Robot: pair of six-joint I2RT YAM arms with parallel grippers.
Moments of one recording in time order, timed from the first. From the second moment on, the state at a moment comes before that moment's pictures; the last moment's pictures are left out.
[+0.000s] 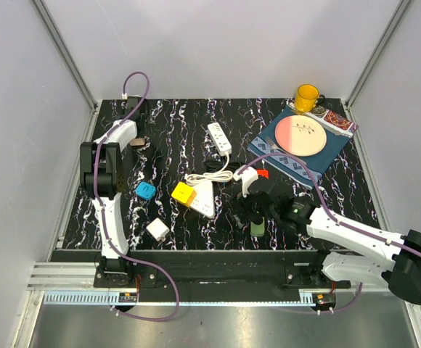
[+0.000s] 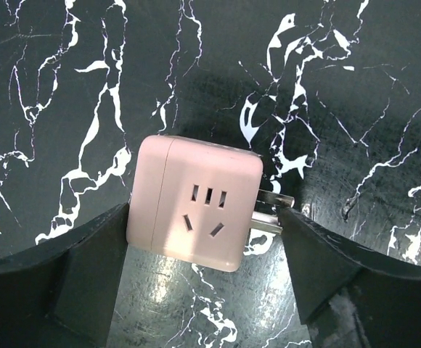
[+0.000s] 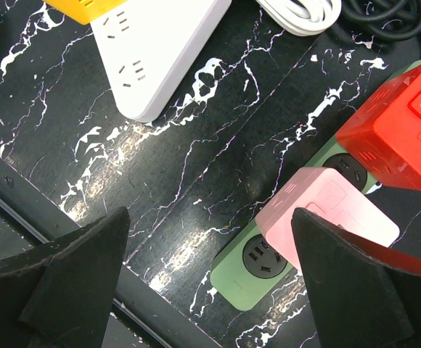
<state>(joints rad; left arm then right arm) -0.04 2.18 1.69 -0.37 -0.31 -0.18 0.93 1.09 0.73 -0.34 0.14 0.19</state>
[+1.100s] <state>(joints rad) -0.16 1.33 1.12 -0.29 0.22 -0.13 0.93 0.97 0.77 -0.32 0.07 0.31</state>
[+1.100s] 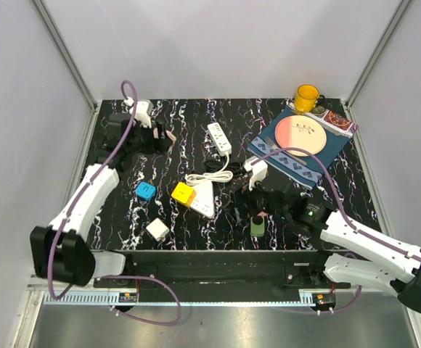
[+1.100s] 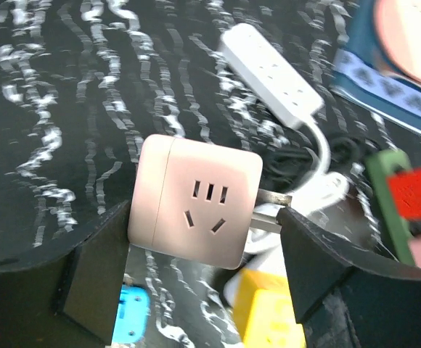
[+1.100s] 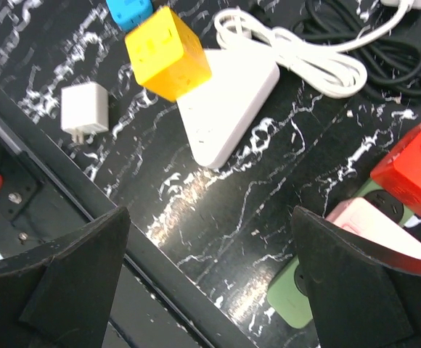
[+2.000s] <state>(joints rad) -0.73 0.93 0.87 -0.27 0.28 0.19 0.76 1.04 0.99 -0.25 -0.17 0.73</state>
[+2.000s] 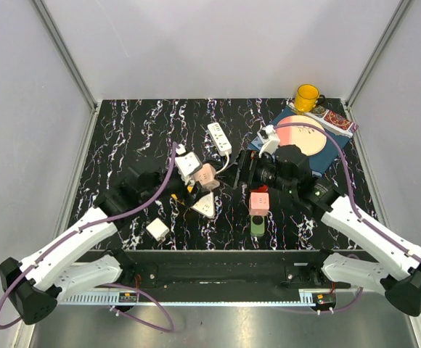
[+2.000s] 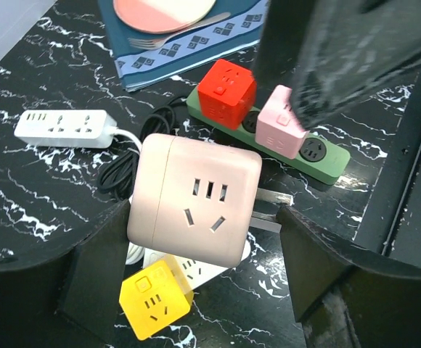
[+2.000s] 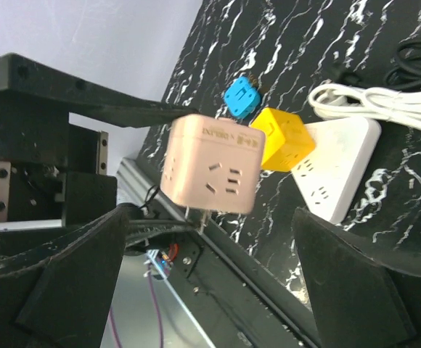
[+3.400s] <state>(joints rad) -0.86 0.77 0.89 -0.22 0.06 -0.13 0.68 1.11 0.91 -0.08 -0.39 0.42</state>
